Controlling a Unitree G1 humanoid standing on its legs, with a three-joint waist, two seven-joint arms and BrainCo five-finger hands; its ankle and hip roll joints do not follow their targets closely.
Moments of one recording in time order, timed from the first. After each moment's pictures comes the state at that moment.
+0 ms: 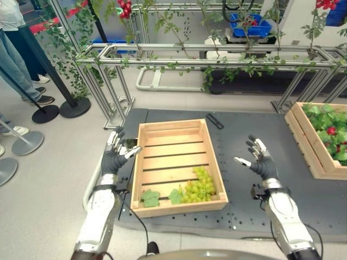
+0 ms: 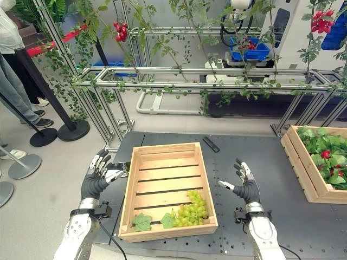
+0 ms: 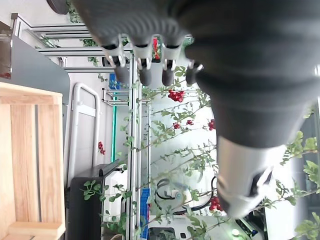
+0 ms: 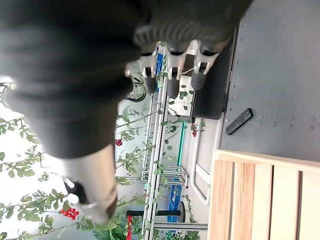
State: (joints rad) left arm 0.12 0.29 -0.06 -0.05 -0.30 -0.23 0.15; right arm 0.12 -0.32 0.01 0.07 0.18 -0.21 -0.09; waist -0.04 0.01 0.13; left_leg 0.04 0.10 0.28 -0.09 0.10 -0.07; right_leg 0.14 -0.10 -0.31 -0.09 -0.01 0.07
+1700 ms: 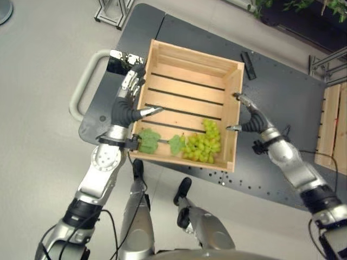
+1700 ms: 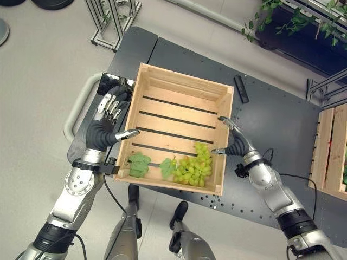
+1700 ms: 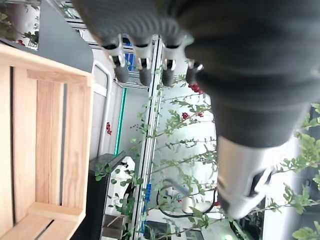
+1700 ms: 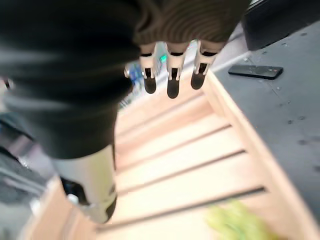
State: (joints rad) left arm -0.30 0.48 -0.21 -0.21 -0.29 -0.24 0.12; right arm -0.37 -0.74 0.29 0.28 -0.15 -0.19 -0.09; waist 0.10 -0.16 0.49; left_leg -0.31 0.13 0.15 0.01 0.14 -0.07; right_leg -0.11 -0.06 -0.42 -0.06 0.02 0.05
